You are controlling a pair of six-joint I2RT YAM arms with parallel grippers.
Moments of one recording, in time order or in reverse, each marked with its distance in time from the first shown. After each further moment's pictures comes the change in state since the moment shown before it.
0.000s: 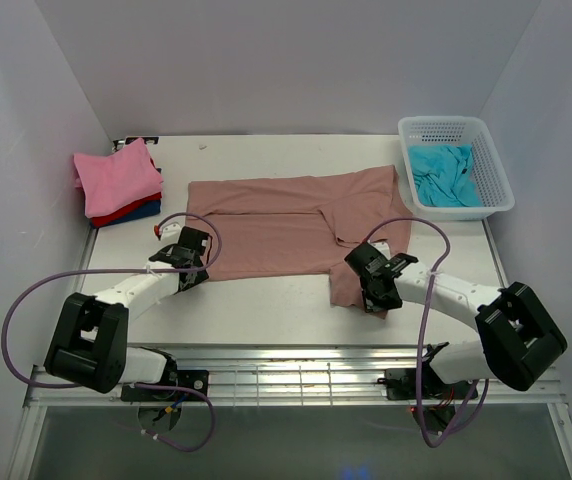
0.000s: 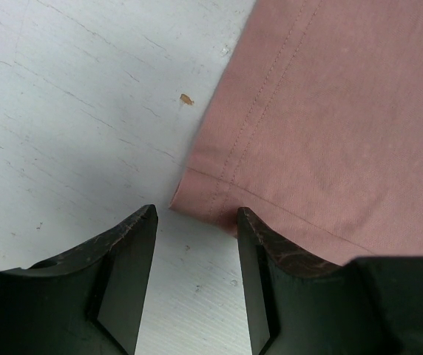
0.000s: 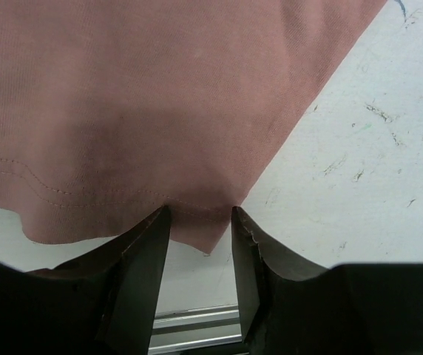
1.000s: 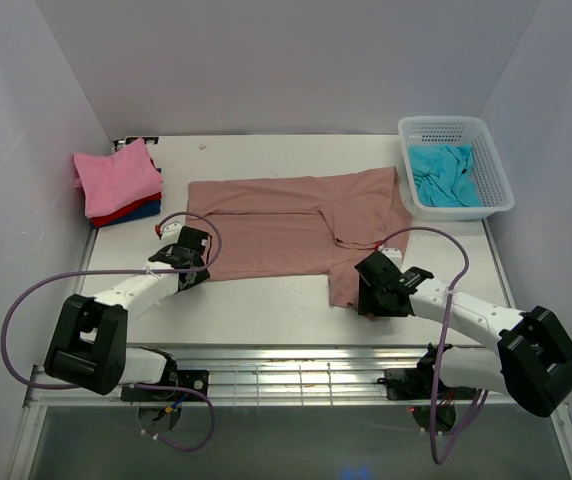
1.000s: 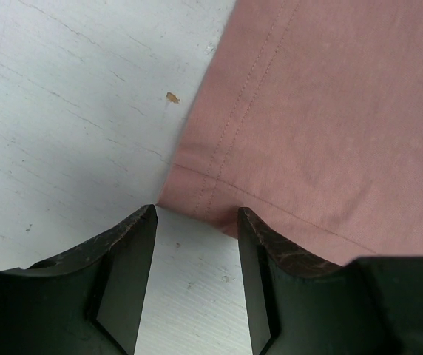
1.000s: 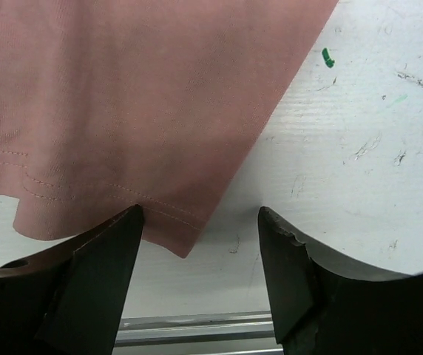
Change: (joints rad) left arm 0.000 -0.005 0.000 0.008 0.026 0.008; right arm 0.006 -0.140 -0.103 0.071 -0.045 0.132
